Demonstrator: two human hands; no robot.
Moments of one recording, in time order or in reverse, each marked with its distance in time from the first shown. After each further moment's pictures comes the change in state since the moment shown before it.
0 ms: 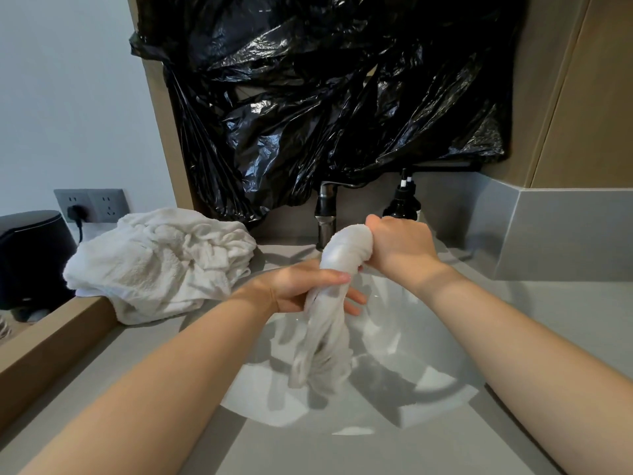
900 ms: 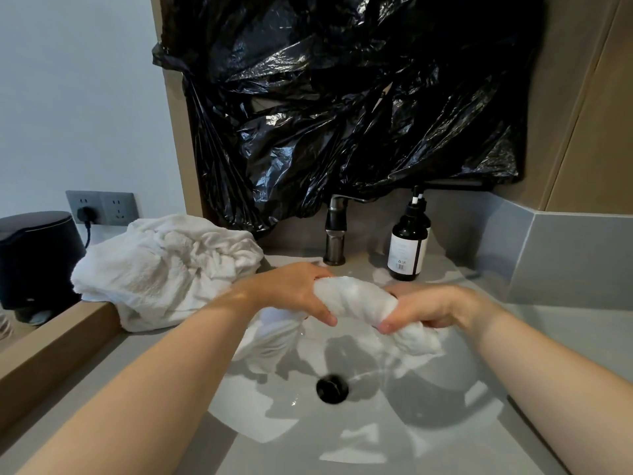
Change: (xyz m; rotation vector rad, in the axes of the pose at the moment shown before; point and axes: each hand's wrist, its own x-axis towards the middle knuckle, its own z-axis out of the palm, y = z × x) left_hand -0.010 0.011 -0.027 0.908 0.271 0.022; right_hand -0.027 0.031 0.020 1.130 -1.028 -0.002
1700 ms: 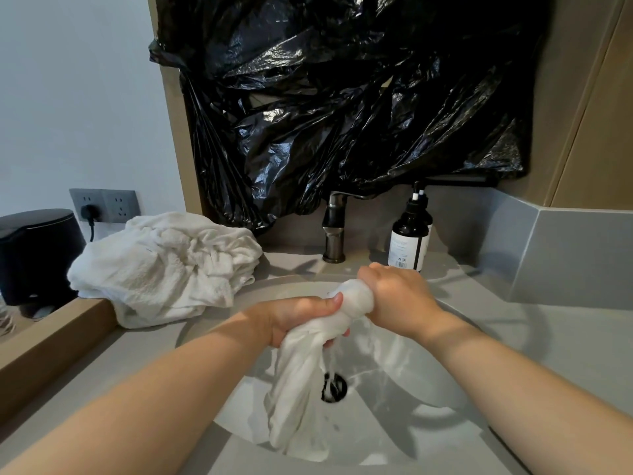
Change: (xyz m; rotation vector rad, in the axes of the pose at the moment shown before) left_hand -0.001 -0.008 0.047 -0.887 -0.408 -0.126; right_hand 0.034 0.012 0.023 -1.192 1.011 -0.534
